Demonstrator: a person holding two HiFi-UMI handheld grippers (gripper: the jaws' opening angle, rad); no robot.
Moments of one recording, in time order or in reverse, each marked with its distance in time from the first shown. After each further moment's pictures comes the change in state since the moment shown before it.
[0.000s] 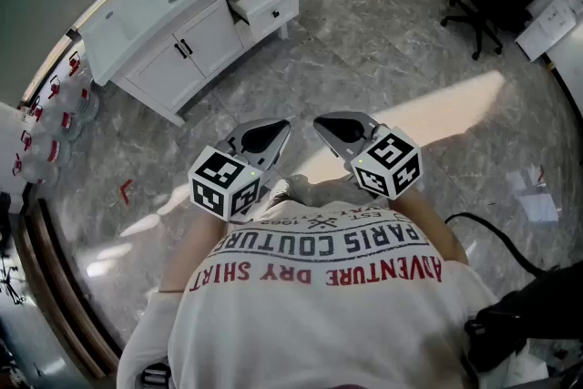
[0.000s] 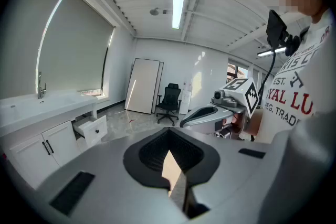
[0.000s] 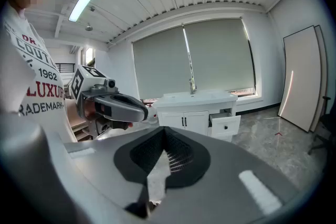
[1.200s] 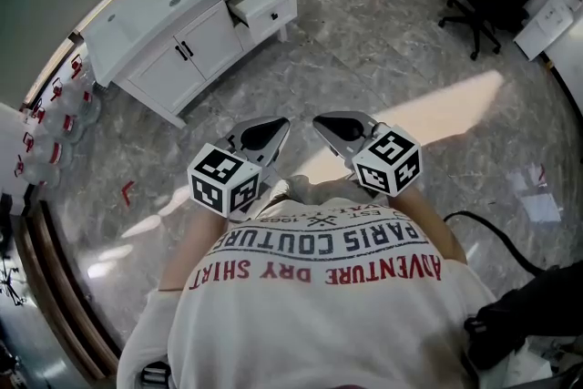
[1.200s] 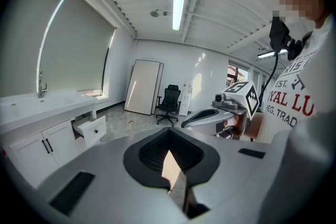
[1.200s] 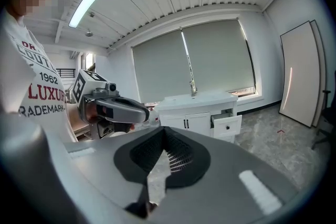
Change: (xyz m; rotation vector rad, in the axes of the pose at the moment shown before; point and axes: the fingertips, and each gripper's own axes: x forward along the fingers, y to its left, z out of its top) left arm -0.008 -0.020 0.004 -0.017 -0.012 0.004; right arm -0.020 0.013 0.001 0.036 -0.032 0.017
